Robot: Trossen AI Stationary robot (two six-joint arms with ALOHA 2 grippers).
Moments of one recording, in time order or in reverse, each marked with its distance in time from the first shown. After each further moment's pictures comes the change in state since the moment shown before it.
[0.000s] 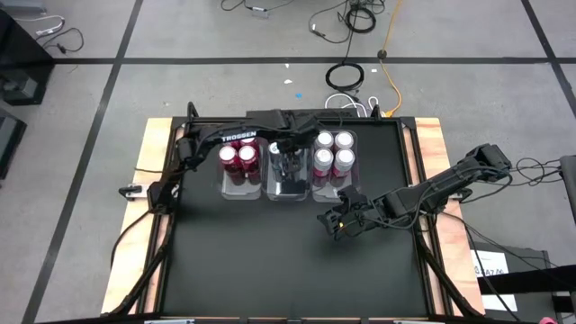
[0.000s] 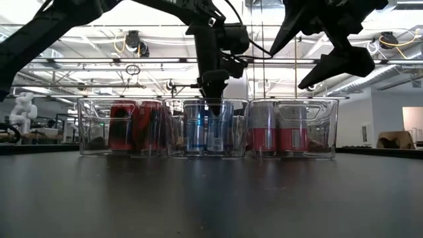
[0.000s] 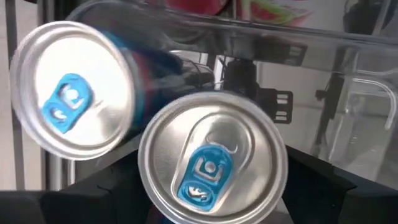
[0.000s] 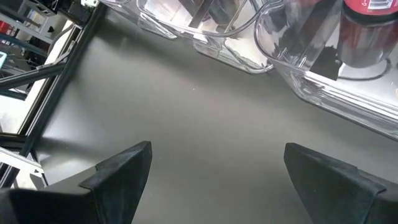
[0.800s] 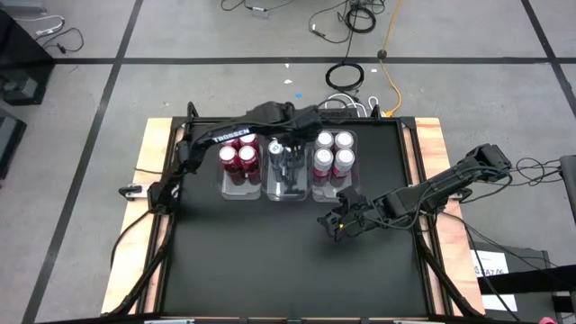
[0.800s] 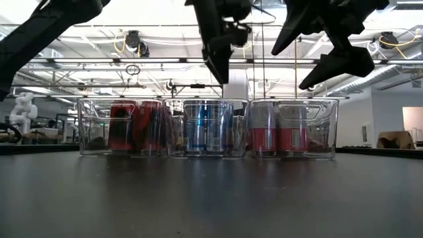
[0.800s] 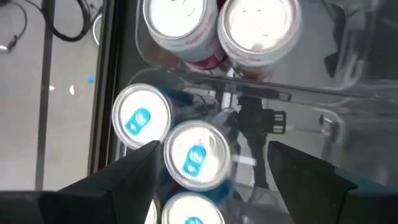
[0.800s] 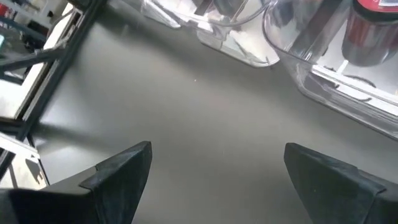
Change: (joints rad) left arm -0.043 -0.001 0.259 -0.136 -0.042 -0.014; right arm 0.003 0.000 0.000 0.000 -0.033 -0.050
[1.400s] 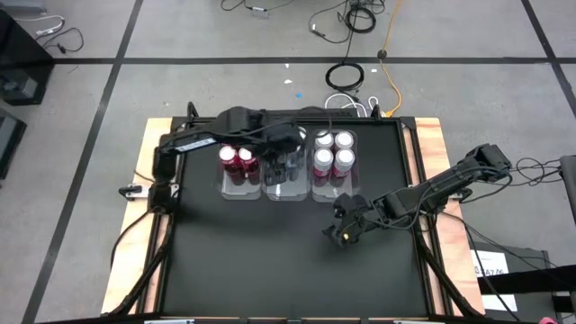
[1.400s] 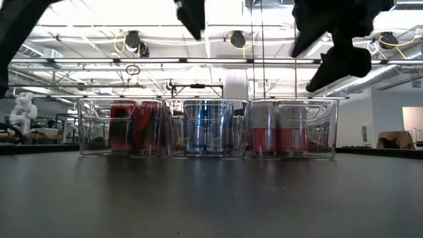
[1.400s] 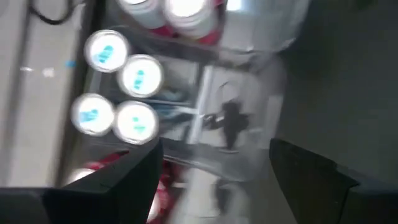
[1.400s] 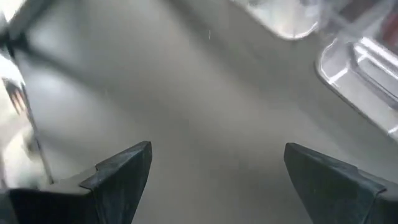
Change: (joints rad) left arm -0.155 -0.211 0.024 -0.248 0.020 -0.244; right arm 0.006 0.001 0.000 -0.031 -0.148 -0.247
